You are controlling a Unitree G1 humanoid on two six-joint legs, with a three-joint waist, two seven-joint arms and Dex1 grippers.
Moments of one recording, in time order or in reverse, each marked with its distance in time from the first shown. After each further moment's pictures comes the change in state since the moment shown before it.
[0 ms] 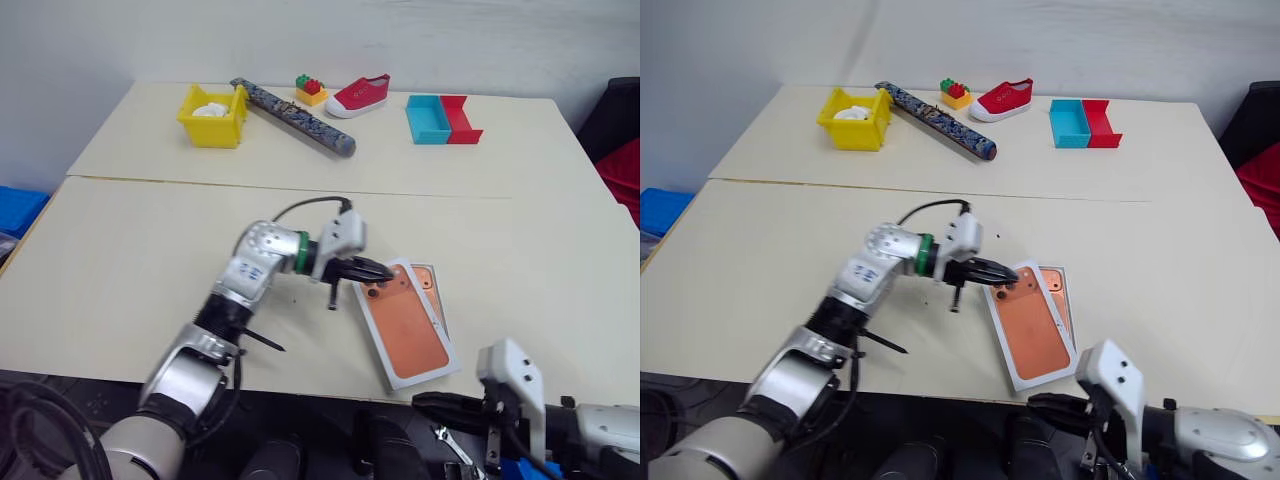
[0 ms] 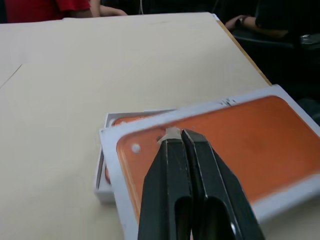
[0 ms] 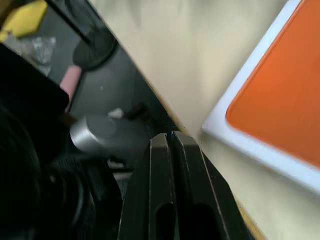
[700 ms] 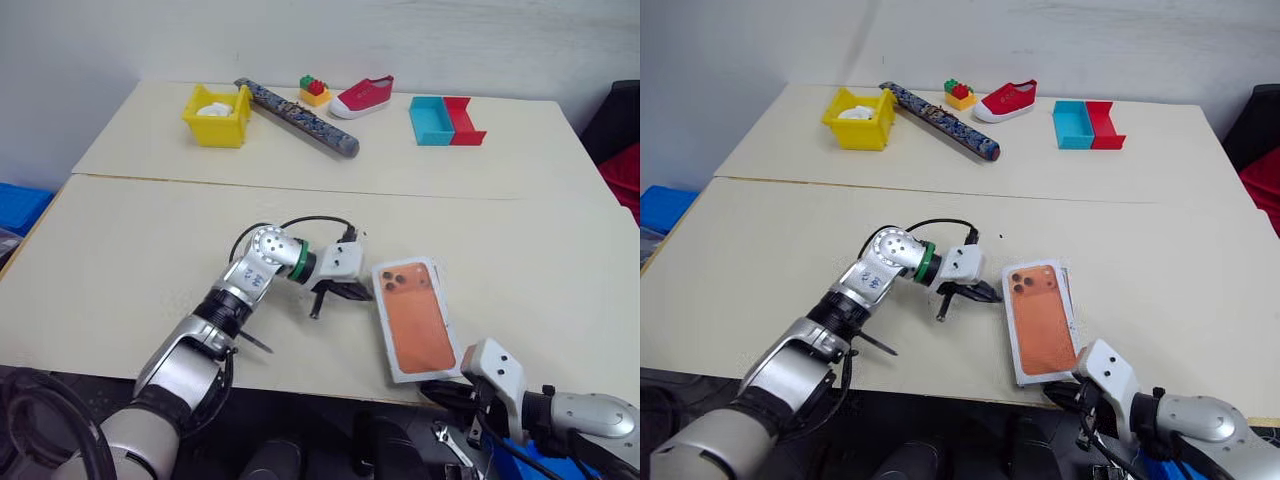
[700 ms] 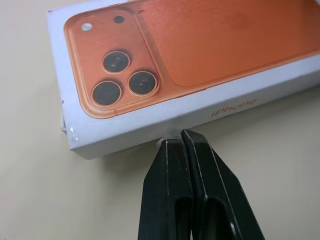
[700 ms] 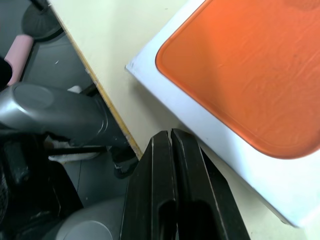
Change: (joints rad) left arm -0.078 -0.083 -0.120 0.304 0.218 -0.302 0.042; right arm -0.124 0.111 0.147 0.177 -0.291 -0.062 0.012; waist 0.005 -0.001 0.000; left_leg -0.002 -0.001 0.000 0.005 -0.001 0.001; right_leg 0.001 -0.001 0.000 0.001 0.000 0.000
